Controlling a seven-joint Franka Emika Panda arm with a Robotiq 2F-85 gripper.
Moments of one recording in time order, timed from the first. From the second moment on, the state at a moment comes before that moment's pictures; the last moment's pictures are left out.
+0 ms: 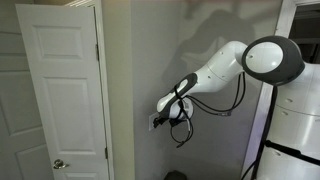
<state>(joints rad) 0.10 0.03 0.01 -2.45 0.47 3.05 -0.53</state>
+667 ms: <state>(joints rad) 0.05 0.09 0.02 -2.38 0.78 3.01 -0.88</state>
